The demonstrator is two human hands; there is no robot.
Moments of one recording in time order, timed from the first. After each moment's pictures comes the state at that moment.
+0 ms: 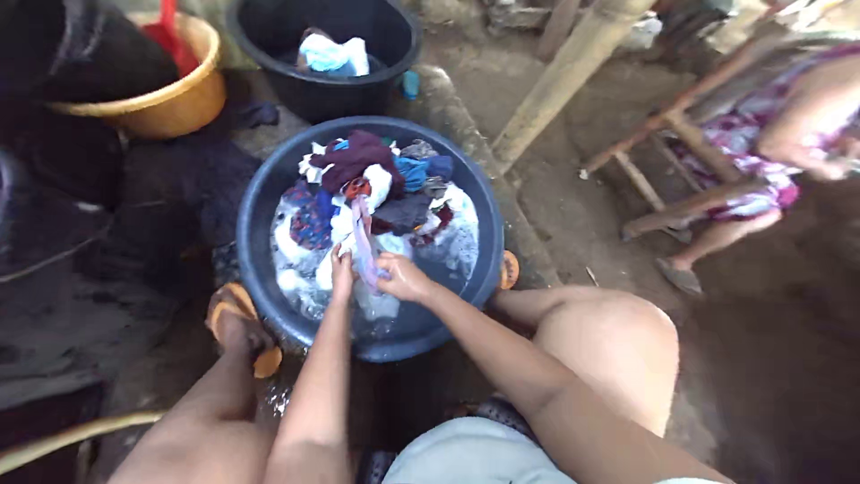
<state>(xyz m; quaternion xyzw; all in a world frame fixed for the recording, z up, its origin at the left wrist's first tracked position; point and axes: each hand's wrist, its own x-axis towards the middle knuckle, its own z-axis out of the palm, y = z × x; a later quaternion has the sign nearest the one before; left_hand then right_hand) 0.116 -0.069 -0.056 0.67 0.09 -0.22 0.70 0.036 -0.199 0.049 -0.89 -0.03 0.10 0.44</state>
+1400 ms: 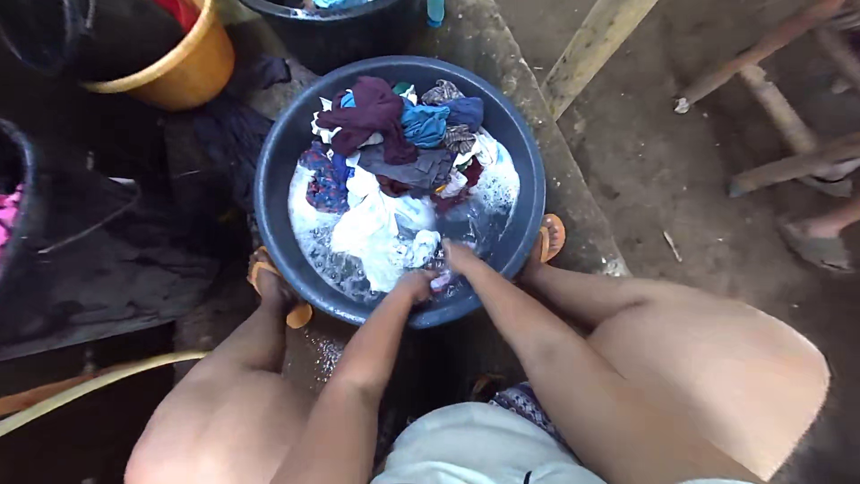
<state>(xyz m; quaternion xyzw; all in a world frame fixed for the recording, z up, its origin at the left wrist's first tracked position) 0.034 -0.142 -0.084 0.80 -0.32 -0.50 0.05 0.004 -0.300 -0.093 -0.87 0.19 0.37 0.26</state>
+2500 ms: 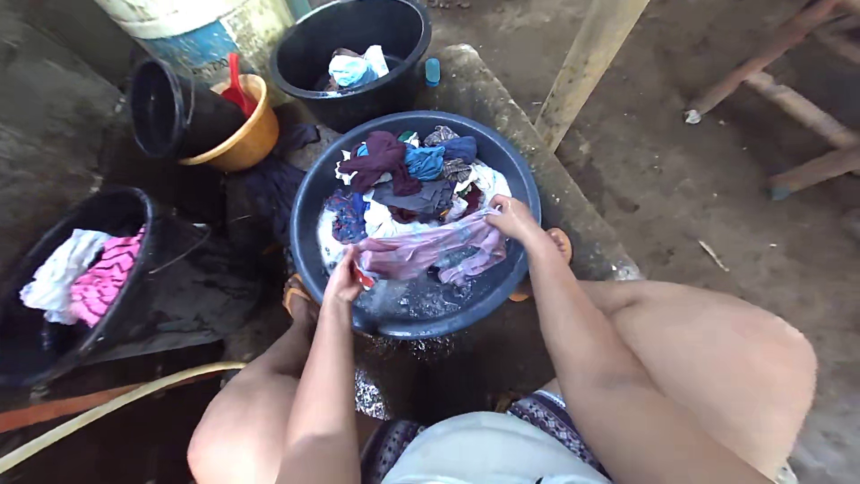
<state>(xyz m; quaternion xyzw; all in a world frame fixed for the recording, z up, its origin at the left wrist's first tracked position) 0.093 -0.035 0.020 0.54 0.14 -0.29 0.78 -0.002 -0.395 0.041 -0.89 0.24 0.03 0.40</state>
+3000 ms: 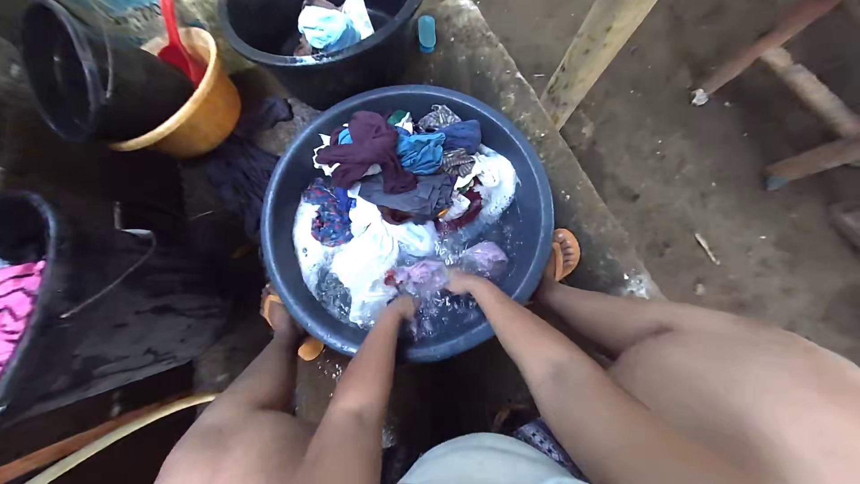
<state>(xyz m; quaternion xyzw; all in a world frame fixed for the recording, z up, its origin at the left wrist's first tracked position) 0.065 -0.117 -0.096 0.80 -0.22 -0.55 0.09 0.020 -0.307 -0.116 -0.83 0.15 0.41 0.34</state>
